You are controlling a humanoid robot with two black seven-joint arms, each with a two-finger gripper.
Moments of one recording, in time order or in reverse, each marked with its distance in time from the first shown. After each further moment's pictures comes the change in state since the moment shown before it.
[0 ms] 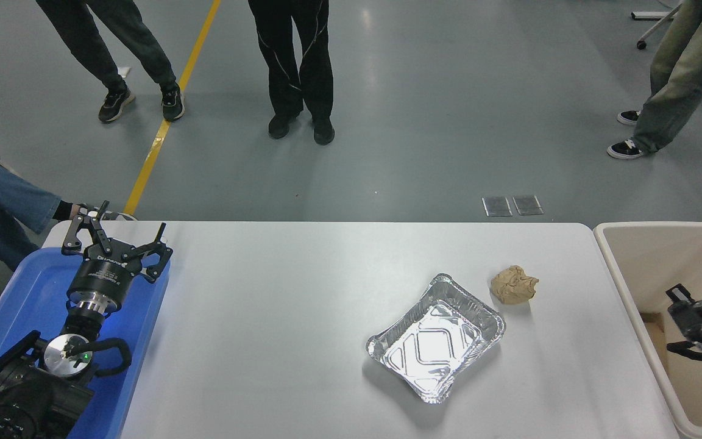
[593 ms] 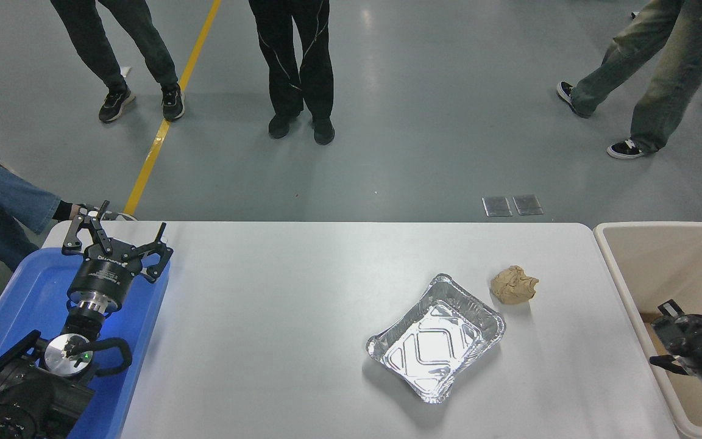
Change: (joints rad) left arm -0.001 0.000 0.000 0.000 -0.001 0.000 0.000; right arm 0.004 0.020 0.002 -0.002 0.000 -0.009 0.000
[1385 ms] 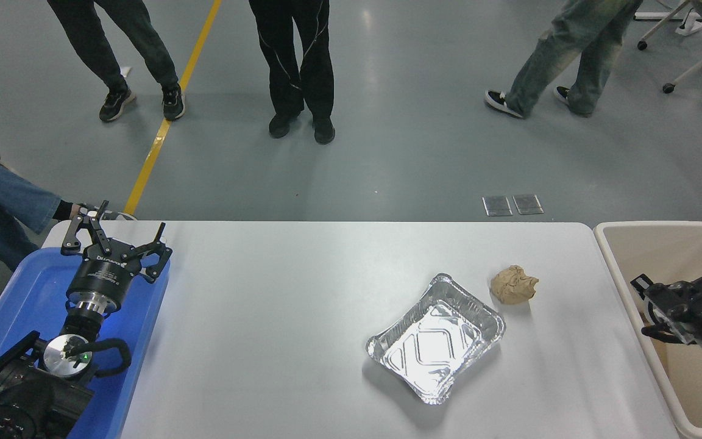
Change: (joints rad) left arm 0.001 0.001 0.001 0.001 0.000 0.000 0.000; right arm 0.291 -0.157 -0.105 0.403 -0.040 0.135 0.008
